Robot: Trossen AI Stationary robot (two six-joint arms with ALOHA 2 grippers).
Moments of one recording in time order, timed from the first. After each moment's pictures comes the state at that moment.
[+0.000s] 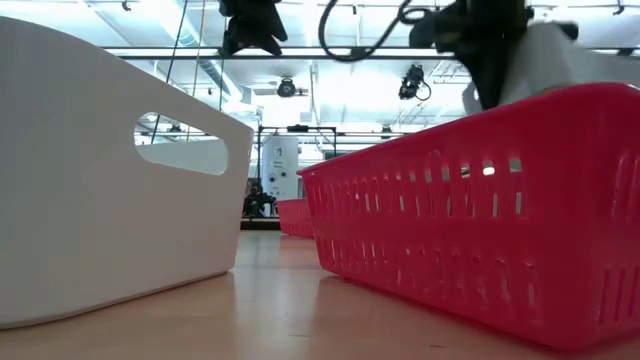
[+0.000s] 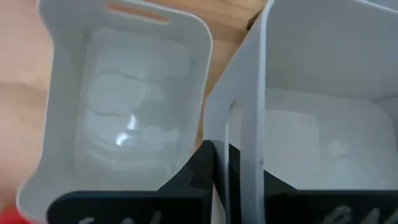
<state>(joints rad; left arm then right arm) 0.25 1.44 1.51 -0.89 0.10 -0.25 0.20 1.65 1.43 -1.41 0.24 1.53</state>
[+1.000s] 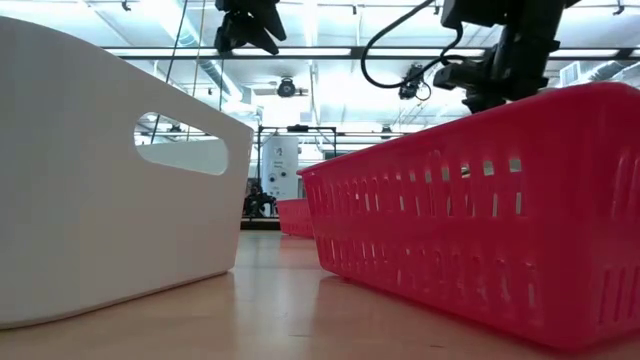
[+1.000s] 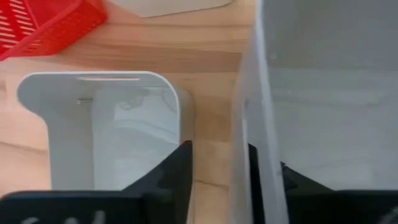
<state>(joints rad) 0.20 1.44 1.51 -0.91 0.05 -0.41 0.02 1.29 0.93 -0.95 0.24 1.49</state>
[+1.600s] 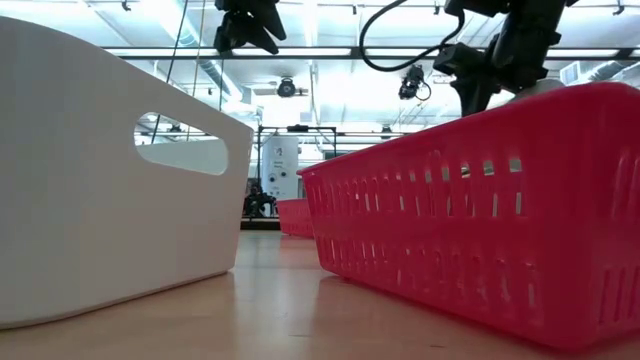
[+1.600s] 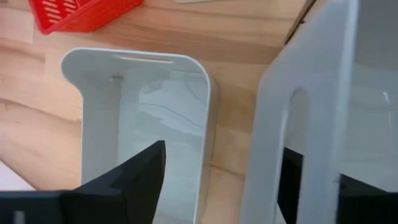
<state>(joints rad) 0.20 1.44 1.51 -0.91 0.05 -0.41 0.02 1.24 0.92 -0.91 0.18 1.38</state>
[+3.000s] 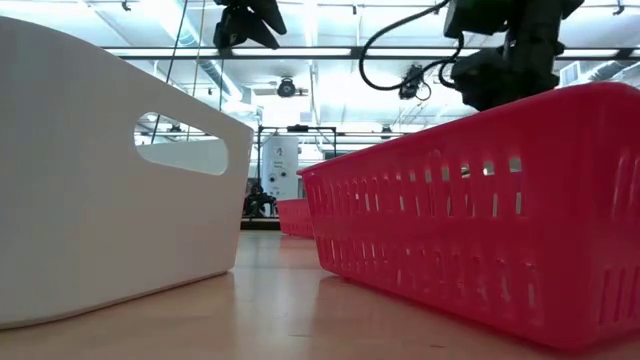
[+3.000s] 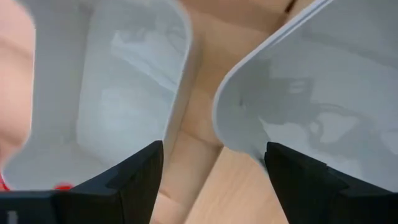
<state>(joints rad) 0.16 1.44 1.51 -0.91 0.04 -0.43 -0.05 1.24 0.90 -0.96 -0.03 1.11</state>
